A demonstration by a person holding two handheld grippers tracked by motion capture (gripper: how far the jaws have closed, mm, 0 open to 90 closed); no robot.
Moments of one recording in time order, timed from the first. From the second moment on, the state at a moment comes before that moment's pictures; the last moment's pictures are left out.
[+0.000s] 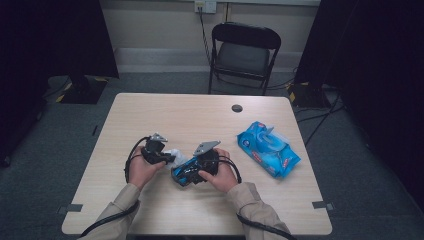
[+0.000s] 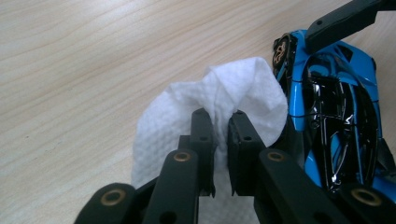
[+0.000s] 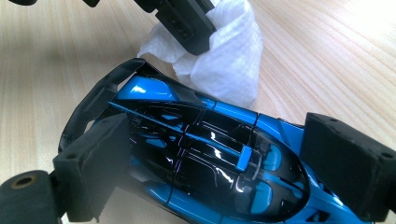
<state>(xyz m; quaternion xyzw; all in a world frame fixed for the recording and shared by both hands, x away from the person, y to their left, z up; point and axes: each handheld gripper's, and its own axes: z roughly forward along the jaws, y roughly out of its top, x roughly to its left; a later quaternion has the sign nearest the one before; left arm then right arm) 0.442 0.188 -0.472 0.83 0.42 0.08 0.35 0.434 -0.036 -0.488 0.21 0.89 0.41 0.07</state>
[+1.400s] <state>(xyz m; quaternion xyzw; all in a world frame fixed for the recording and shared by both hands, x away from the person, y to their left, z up) 0.460 0.171 -0.483 0.84 0.43 0.09 0.32 0.435 -0.035 -0.487 0.21 0.89 0.40 0.07</state>
